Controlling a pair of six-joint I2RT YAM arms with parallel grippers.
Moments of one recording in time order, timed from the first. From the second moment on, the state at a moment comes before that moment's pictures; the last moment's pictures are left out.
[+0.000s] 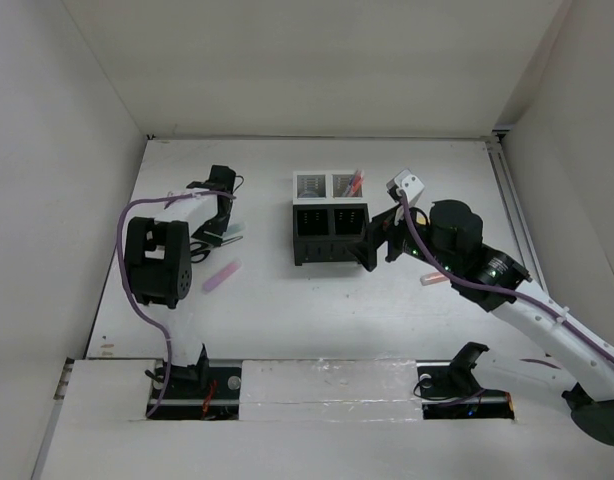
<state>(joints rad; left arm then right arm) -0.15 1.85 1.26 -0.71 -0.49 -1.51 0.75 0.94 1.03 -0.34 -0.10 0.12</state>
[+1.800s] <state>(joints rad) -0.63 1.30 1.13 -0.02 -0.55 -0.42 0.67 0.82 1.02 -0.40 0.01 0.12</state>
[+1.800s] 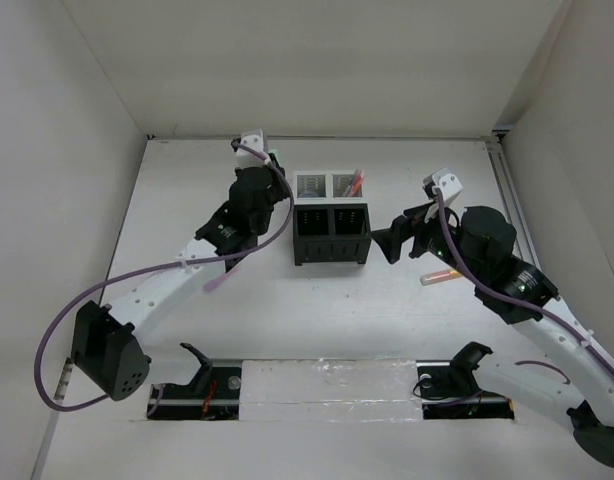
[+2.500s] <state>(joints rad) -0.77 1.36 0.83 0.48 -0.41 -0.25 0.65 0.79 1.03 -0.43 0.04 0.13</state>
